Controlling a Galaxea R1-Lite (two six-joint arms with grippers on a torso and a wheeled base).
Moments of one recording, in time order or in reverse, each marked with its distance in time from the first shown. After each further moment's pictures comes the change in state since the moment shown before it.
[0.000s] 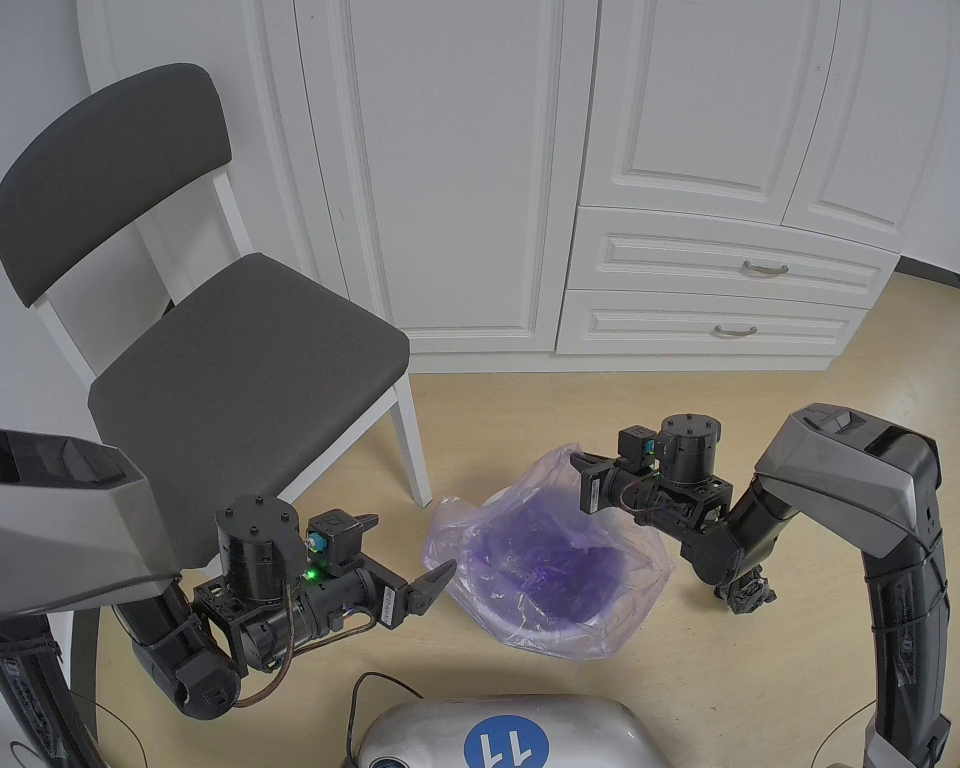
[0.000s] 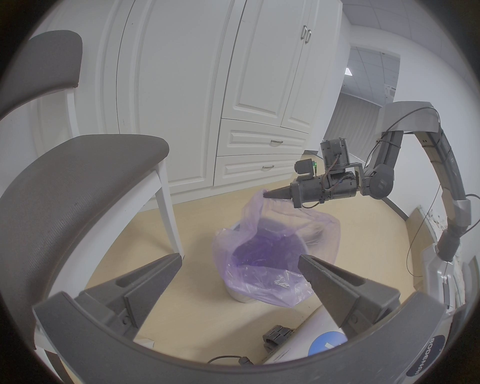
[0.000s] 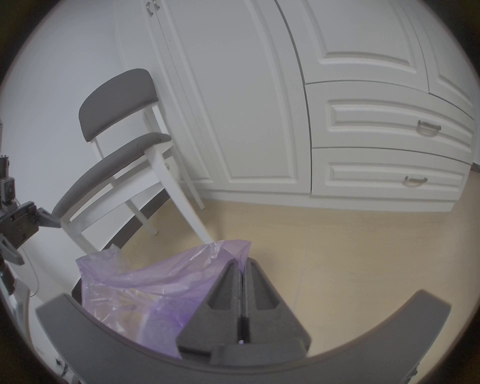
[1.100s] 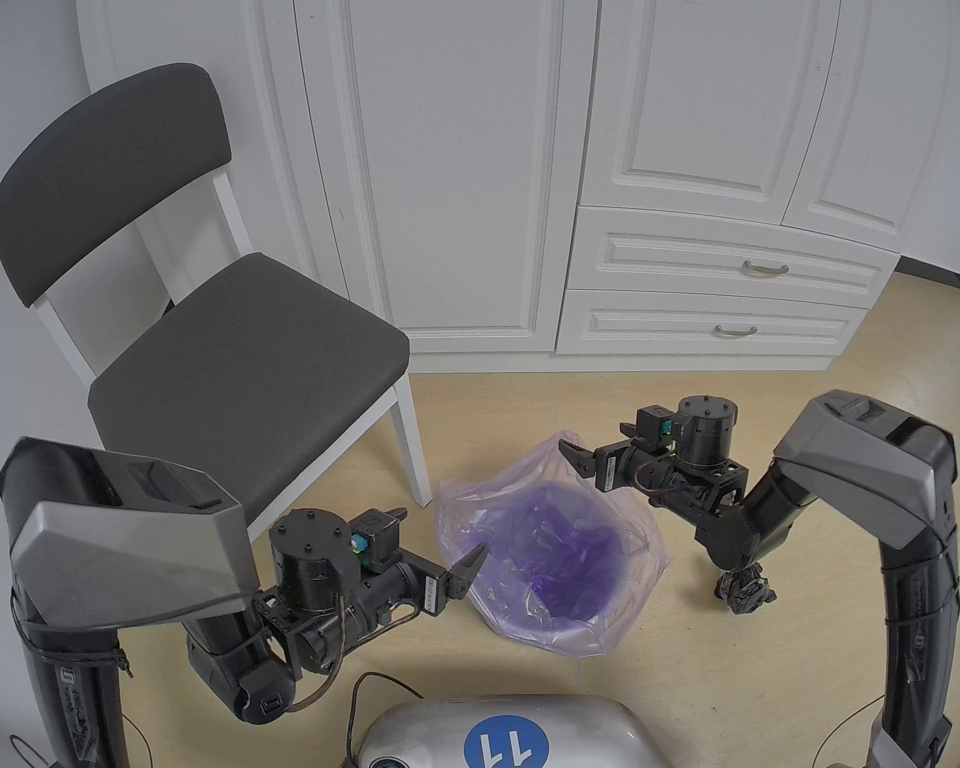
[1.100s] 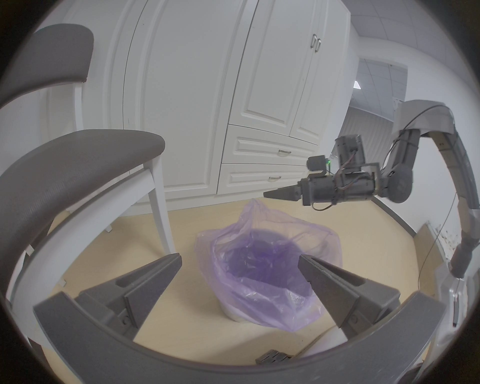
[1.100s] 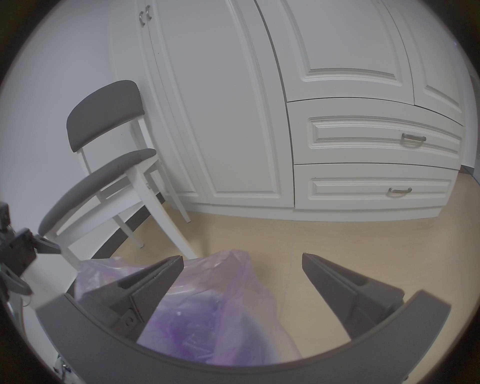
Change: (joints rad) left arm -0.059 0.168 -0.105 -0.148 0.104 -0.074; right arm -0.028 -0.044 -0.005 0.002 -0.051 0.007
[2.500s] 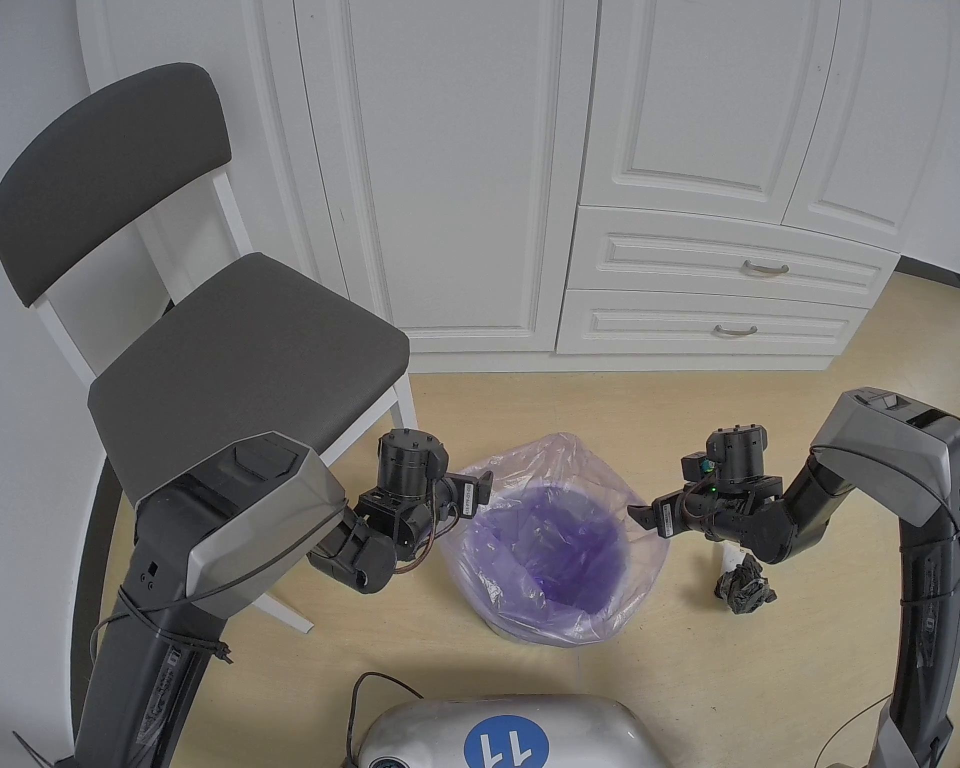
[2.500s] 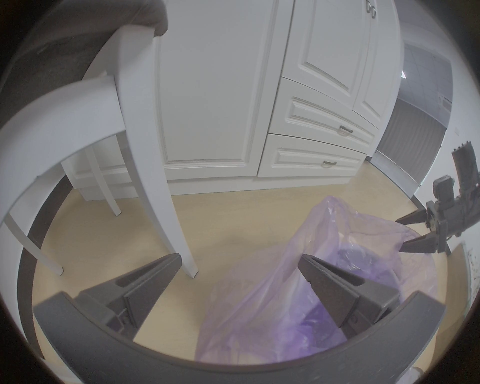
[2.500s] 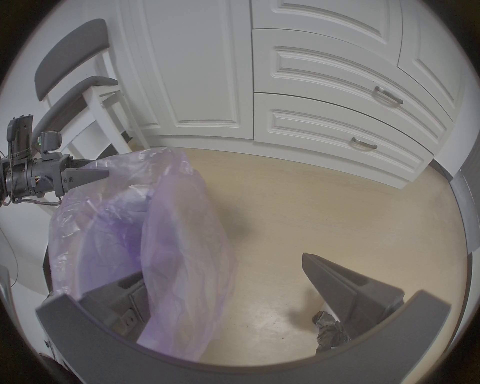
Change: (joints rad) left arm 0.116 0.387 -0.937 0.666 0.115 -0.066; right arm -0.145 -0.029 0.099 0.321 -0.073 -0.147
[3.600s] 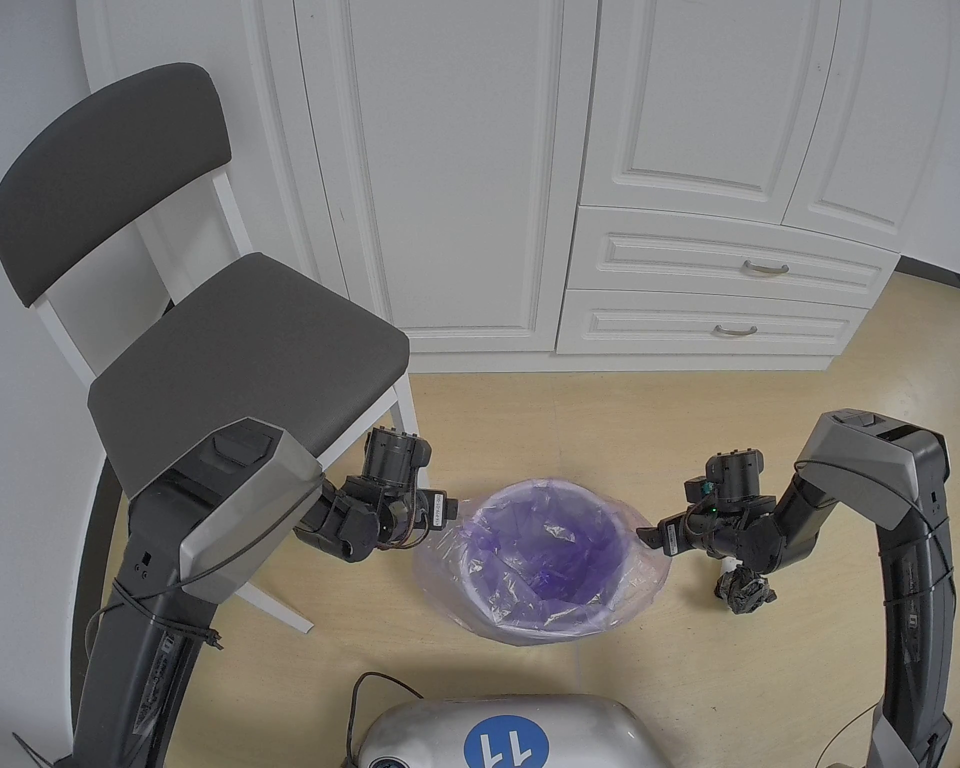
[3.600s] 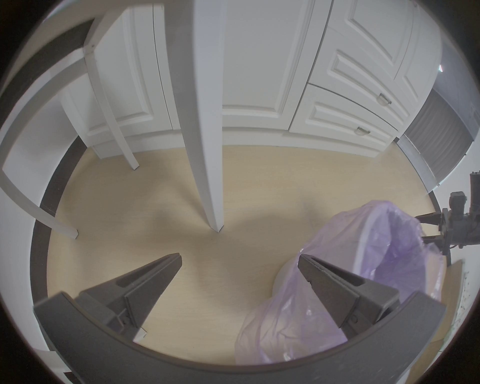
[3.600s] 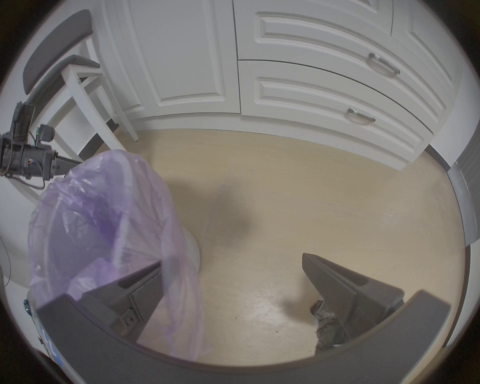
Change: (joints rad) left arm 0.073 0.026 -0.137 0.413 -0.003 -0.089; right arm -0.054 0.134 -0.054 -0.003 0.007 -0.020
